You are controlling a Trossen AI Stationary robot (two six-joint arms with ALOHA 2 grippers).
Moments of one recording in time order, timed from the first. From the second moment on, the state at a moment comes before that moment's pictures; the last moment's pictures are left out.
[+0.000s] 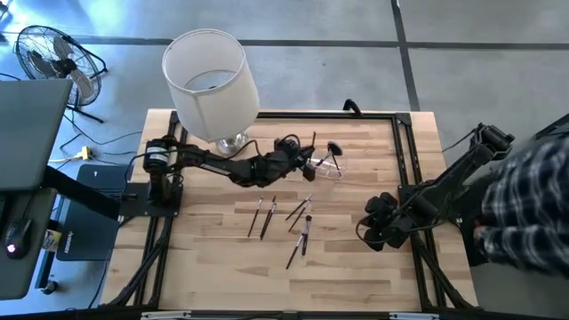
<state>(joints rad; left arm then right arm) 0.07 1.90 1.13 0.61 -0.62 -0.38 0.72 1.06 0.58 -0.62 0.46 1.21</state>
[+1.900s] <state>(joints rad) 0.05 1.89 1.16 0.57 -0.53 -0.16 0.59 1.06 0.57 -0.62 0.38 1.16</state>
